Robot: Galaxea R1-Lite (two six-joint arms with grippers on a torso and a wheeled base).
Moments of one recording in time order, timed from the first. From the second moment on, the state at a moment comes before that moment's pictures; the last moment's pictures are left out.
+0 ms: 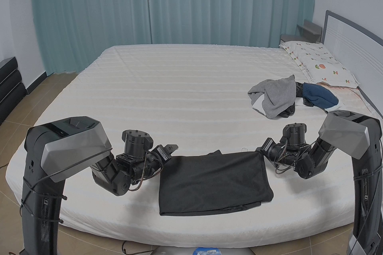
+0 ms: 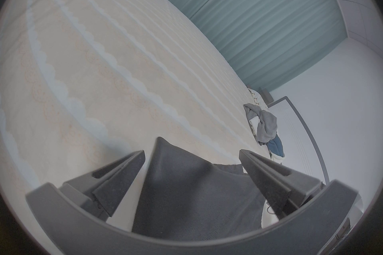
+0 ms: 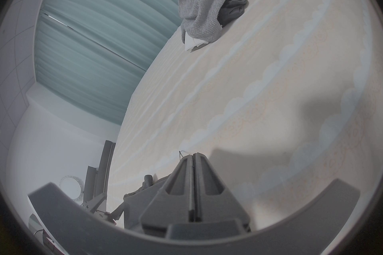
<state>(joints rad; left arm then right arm) -0.41 2.43 -0.99 -0.93 -0.04 -0.93 0.20 2.47 -1.02 -0.94 0.18 0.88</state>
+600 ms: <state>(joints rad) -0.41 2.48 -1.03 -0.91 0.02 -0.84 0.20 2.47 -1.01 -0.98 0.18 0.88</state>
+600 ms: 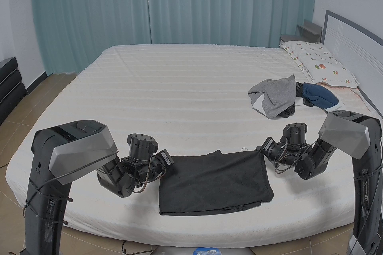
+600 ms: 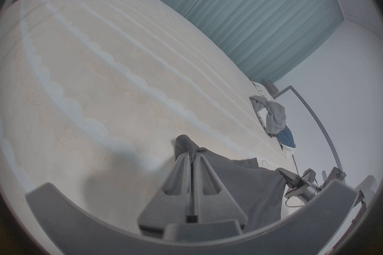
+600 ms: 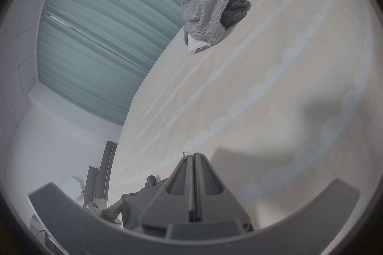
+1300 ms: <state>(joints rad) -0.40 2.49 -1.03 -0.91 0.05 -0.84 0.20 2.48 -1.02 -1.01 0.18 0.87</state>
